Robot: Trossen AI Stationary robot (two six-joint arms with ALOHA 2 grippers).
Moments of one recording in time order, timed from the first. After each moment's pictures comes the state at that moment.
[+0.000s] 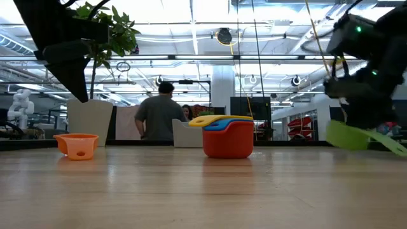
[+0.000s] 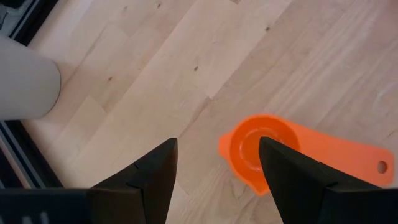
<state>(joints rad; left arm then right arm) -0.40 1.39 0.91 -1.10 -0.54 -1.05 -0.01 0.89 0.32 -0.57 0.18 0.94</state>
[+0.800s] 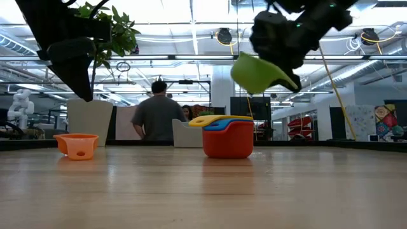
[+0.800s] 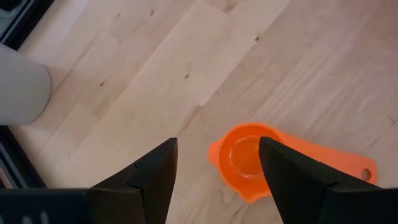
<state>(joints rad) -0.39 1.39 0.91 -1.06 -0.55 -1.04 0.04 1.38 0.79 -0.19 0.08 0.69</state>
